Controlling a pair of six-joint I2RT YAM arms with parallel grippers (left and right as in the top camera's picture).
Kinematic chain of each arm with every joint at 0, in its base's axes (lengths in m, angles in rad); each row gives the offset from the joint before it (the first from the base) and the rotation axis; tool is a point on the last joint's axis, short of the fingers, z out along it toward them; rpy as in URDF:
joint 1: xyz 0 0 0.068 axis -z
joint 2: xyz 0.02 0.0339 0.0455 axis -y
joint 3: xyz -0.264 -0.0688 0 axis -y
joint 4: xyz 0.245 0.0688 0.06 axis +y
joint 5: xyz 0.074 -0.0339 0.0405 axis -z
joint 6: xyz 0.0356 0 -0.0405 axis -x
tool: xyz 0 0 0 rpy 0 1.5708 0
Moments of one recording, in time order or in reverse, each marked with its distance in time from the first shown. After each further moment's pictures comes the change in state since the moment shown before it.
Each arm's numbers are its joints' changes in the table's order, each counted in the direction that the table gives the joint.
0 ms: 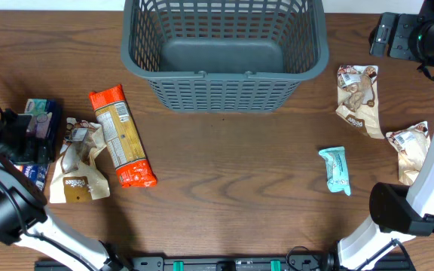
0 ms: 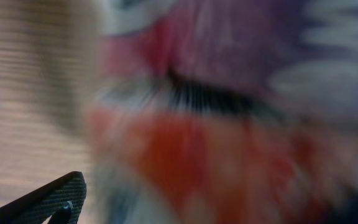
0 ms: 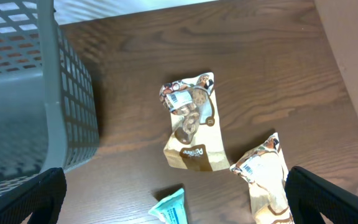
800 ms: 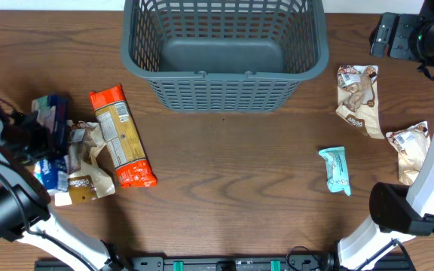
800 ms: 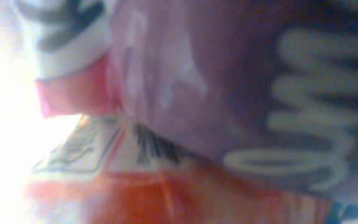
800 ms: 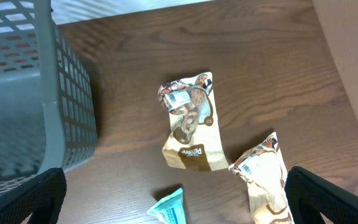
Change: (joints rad) left arm 0.069 0.008 0.056 0.231 0.240 0.331; right arm 0.000 0.000 0.000 0.001 0.006 0.000
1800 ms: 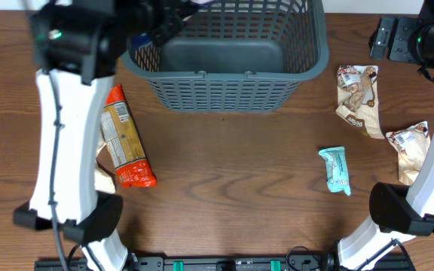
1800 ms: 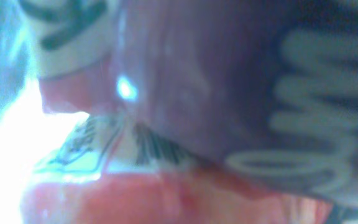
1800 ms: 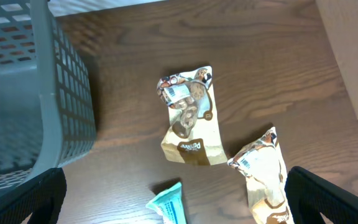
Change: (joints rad) left arm 0.932 0.124 1.088 0.105 0.055 -0.419; right arm 0.000 0.000 0.000 0.023 0.000 0.008
